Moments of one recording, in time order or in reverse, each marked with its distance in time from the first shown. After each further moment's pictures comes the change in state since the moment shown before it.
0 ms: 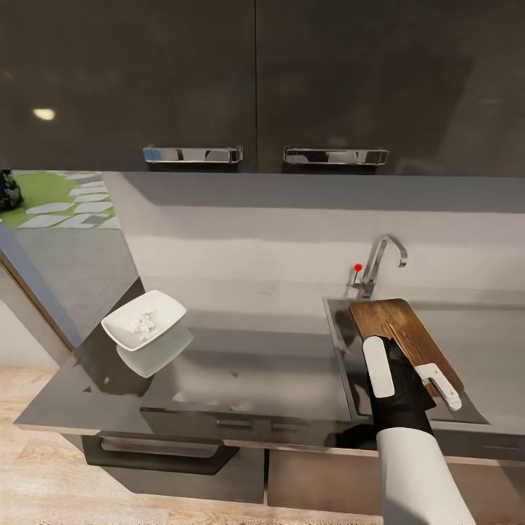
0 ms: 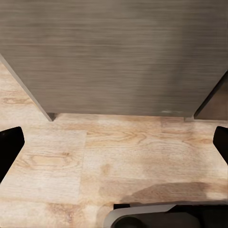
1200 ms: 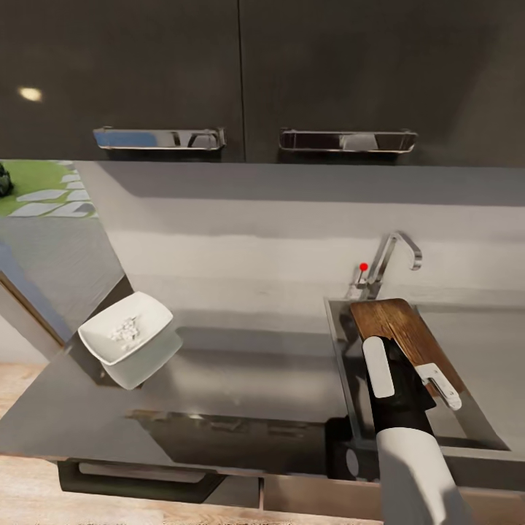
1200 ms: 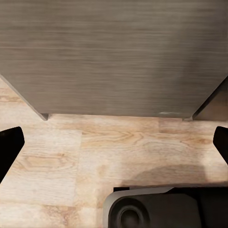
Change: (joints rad) left arm 0.000 0.000 0.000 0.001 0.000 0.000 0.000; right arm 0.000 0.000 -0.001 0.002 0.005 0.000 0.004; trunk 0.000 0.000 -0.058
